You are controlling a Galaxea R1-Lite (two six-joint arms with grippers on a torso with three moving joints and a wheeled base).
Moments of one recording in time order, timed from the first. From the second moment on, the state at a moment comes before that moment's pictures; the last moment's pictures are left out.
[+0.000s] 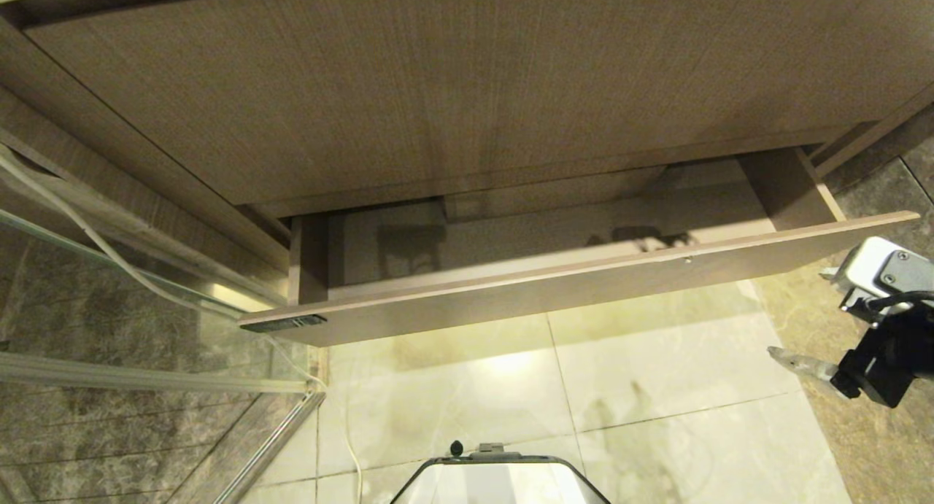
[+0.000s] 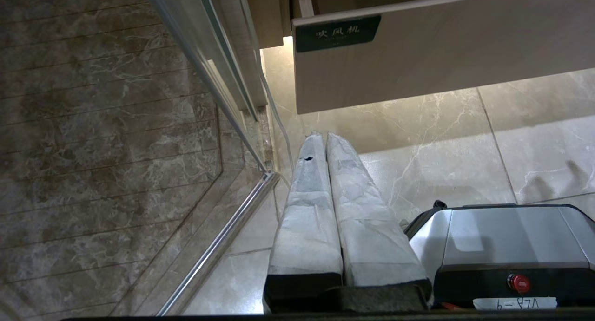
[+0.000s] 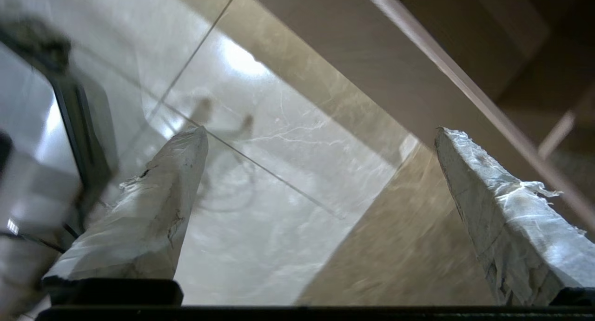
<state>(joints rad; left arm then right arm) 0.00 0.00 0.00 0.00 0.00 0.00 0.04 1.20 -0.60 -0.17 0.13 -0.82</state>
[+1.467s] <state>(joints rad) 0.00 0.00 0.00 0.00 0.00 0.00 -0.02 0.21 -0.18 -0.01 -0.03 -0.11</state>
